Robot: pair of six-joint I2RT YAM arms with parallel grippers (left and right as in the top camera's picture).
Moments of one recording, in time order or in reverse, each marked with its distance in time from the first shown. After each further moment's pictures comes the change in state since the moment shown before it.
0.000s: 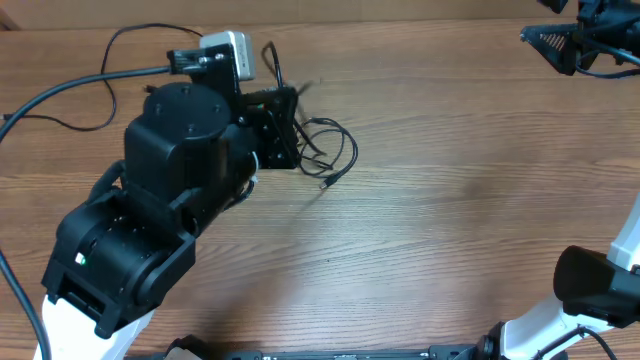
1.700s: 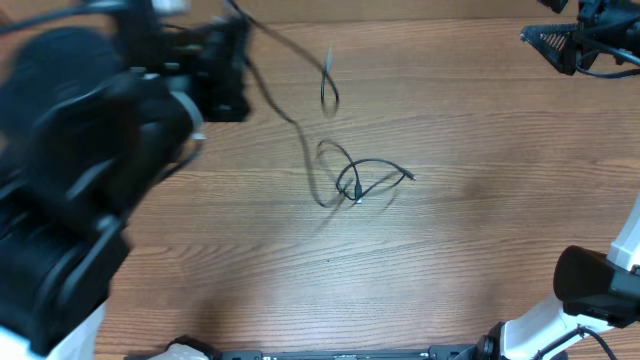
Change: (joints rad) left arm 0.155 0.145 0.457 -0.108 0.056 0.100; right arm 0.000 0.000 0.000 0.000 0.000 0.000
